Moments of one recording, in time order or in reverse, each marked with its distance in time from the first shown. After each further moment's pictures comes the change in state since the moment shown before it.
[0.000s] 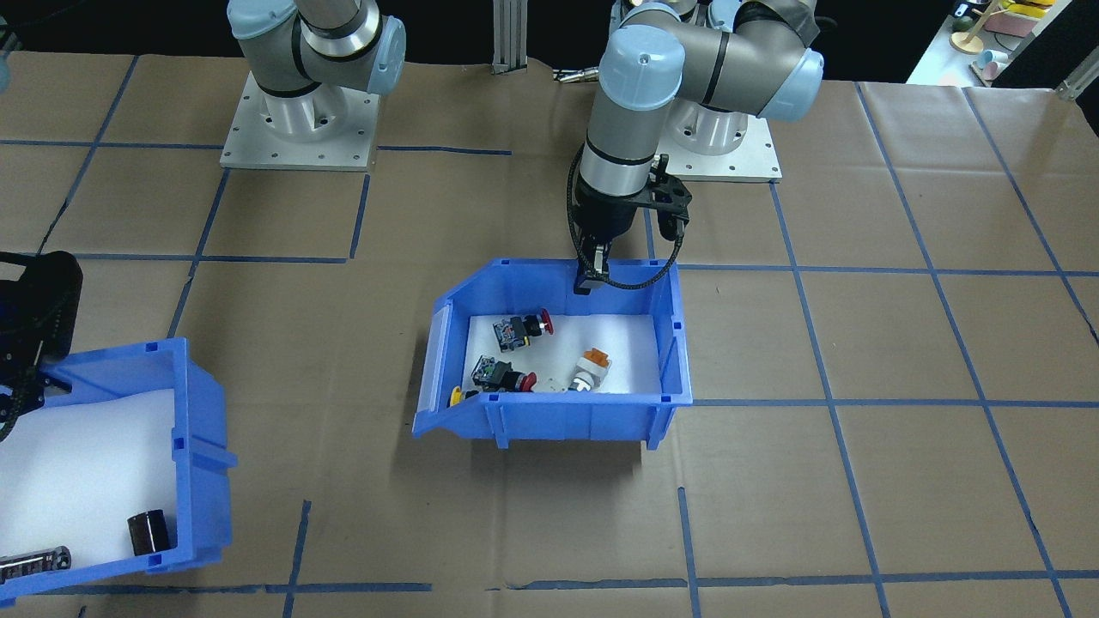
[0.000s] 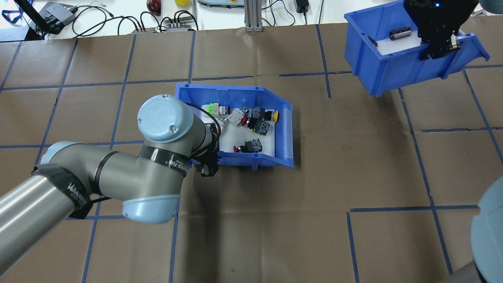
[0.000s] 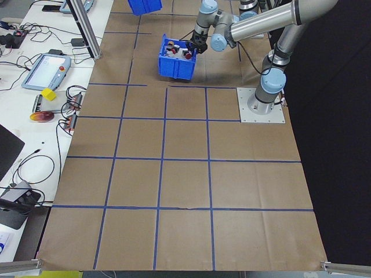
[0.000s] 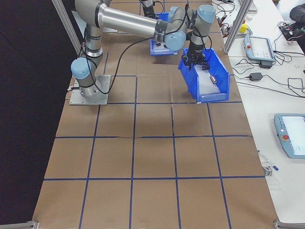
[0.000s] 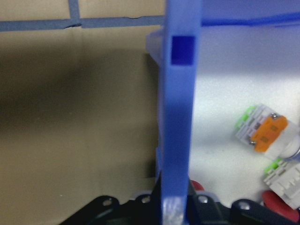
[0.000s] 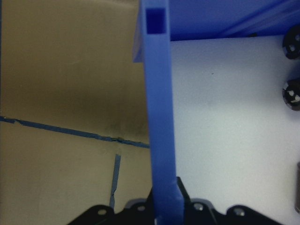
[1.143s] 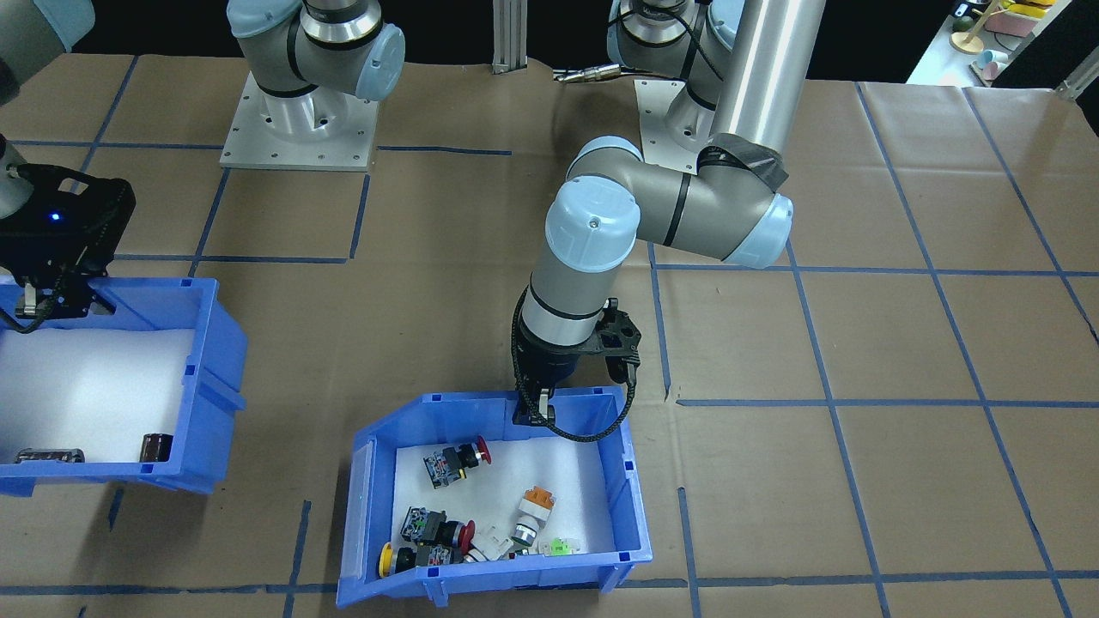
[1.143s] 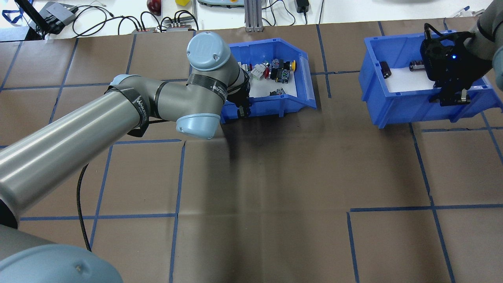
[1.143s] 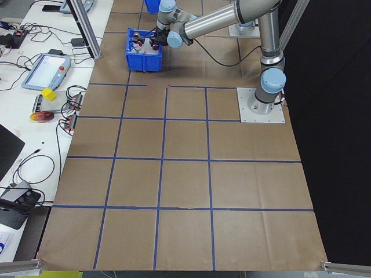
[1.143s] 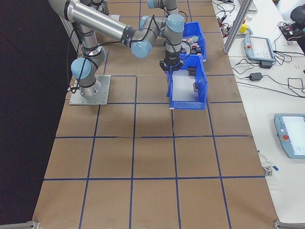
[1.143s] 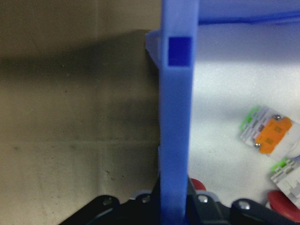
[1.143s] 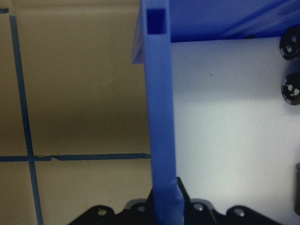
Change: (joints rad) left arm -0.020 -0.368 0.374 0.054 -0.060 -0.129; right arm -0.066 -0.251 0.396 -0.211 0.048 0.124
